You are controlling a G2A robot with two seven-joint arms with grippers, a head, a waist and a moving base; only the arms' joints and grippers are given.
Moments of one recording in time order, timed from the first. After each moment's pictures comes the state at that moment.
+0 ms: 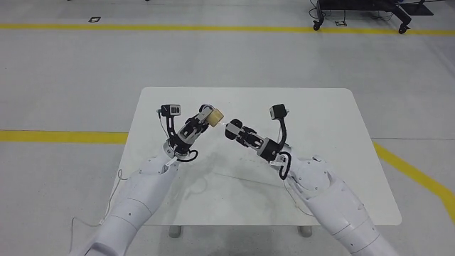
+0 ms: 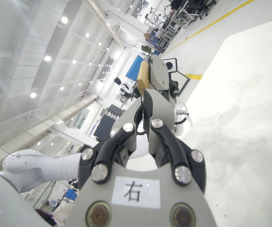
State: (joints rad) left arm 1.02 -1.32 -0.98 -0.95 -0.77 -1.01 -0.81; right arm -1.29 -1.19 1.04 -1.59 0.10 -0.40 0.41
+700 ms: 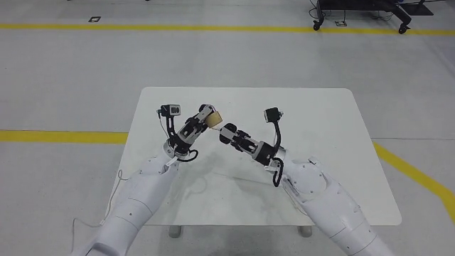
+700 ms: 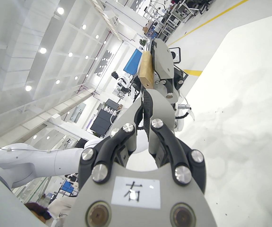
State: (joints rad) left arm 1.03 -1.33 -1.00 -0.93 -0.77 -1.01 -0.81; right arm -1.30 -1.21 1.03 -1.61 -0.03 -0.44 0.35
